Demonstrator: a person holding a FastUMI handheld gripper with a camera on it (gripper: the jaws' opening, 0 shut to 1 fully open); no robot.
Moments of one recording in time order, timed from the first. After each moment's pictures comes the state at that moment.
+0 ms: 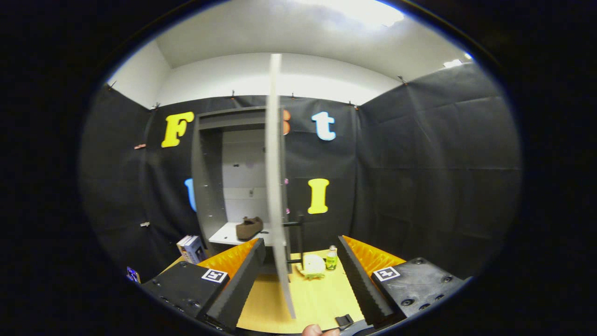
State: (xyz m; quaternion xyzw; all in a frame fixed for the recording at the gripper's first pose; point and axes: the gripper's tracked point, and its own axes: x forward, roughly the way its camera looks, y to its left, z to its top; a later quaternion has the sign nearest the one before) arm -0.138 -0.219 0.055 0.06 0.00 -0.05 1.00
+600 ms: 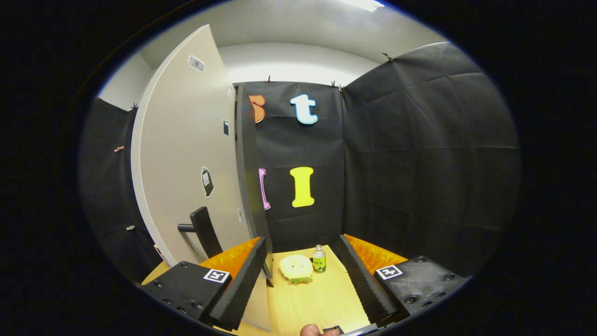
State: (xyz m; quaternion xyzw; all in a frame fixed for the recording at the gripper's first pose) arm -0.015 -0.238 -0.001 0.06 0.03 -0.02 1.00
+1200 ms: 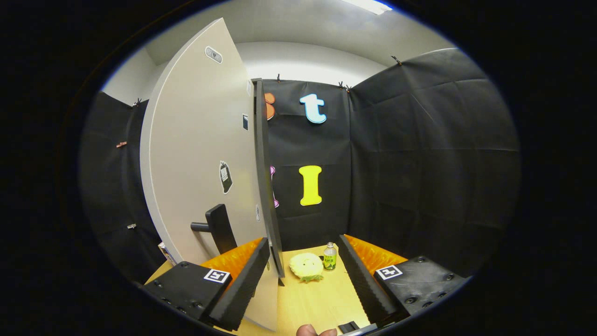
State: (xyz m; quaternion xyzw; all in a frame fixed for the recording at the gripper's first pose) arm -0.027 -0.171 -0.005 0.06 0.03 -0.04 1.00
